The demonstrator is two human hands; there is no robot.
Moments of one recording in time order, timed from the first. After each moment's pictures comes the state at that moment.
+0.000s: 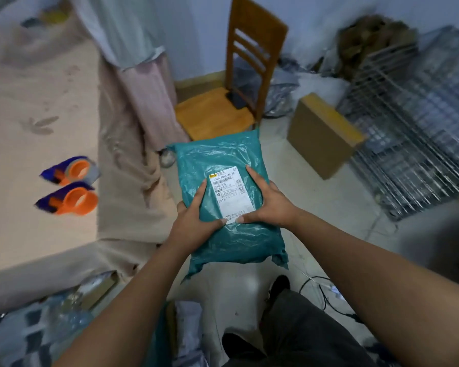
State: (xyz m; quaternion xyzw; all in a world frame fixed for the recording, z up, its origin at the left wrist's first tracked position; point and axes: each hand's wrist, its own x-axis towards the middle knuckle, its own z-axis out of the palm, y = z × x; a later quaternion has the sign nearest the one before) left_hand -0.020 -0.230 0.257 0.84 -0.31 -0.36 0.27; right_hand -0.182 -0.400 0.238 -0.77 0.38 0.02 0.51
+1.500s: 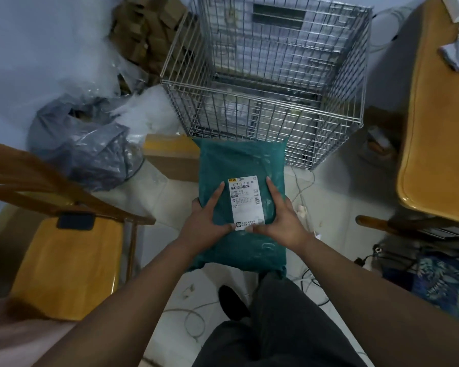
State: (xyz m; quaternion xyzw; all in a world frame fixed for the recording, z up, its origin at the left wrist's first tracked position) left_hand -0.132 -0.820 0.173 0.57 -0.68 -0.46 -0.01; right_hand -0.351 -0.746 0.144 -0.44 0.71 -0.26 0.48
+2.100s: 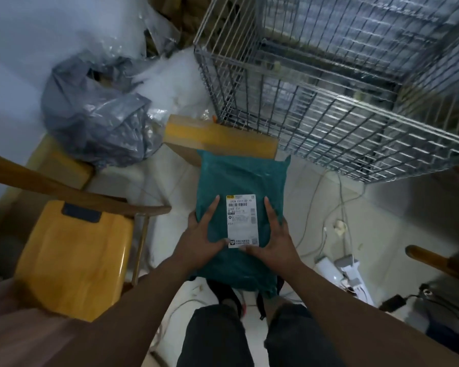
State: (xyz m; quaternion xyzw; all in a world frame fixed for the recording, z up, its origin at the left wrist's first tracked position) left_hand -0.070 -0.921 0.032 0.63 -0.61 -0.47 -0.02; right_hand -0.285 -0.862 -0.002 -0.46 0.68 -0.22 0.53
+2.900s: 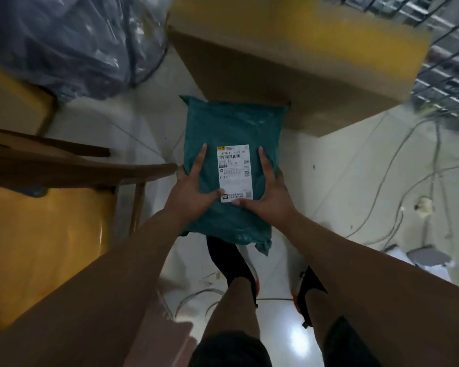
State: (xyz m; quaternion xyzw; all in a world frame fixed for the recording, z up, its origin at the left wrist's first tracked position) left_hand 0.097 -0.999 -0.294 0.68 -0.56 -0.47 -0.02; right_hand -0.112 -0.956 -0.336 -0.49 0.67 -0.17 0.53
